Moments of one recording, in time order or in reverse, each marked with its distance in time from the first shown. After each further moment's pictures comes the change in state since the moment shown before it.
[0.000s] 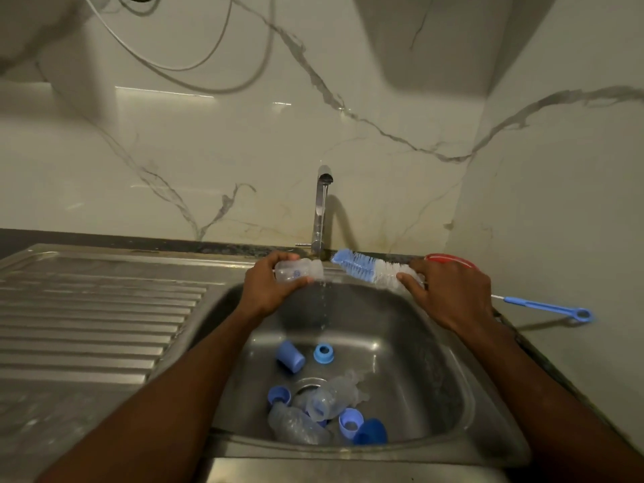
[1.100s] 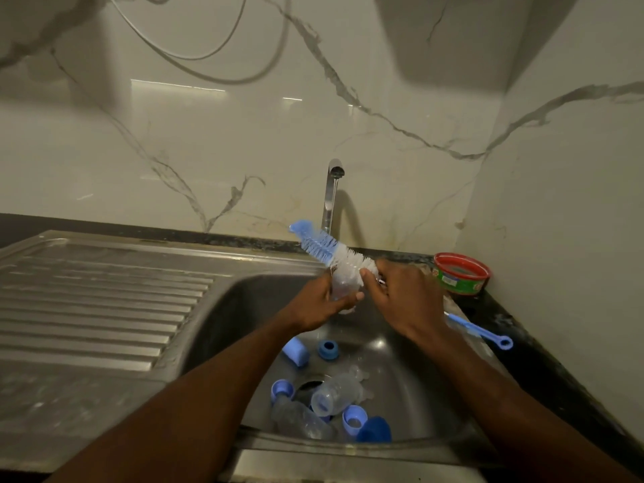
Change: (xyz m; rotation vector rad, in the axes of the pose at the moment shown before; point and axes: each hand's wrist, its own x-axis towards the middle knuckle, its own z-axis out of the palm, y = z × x) left_hand -0.030 0.030 0.049 -0.128 -0.483 0.100; right_hand -0.010 -0.075 0.010 0.267 -0.009 -0.055
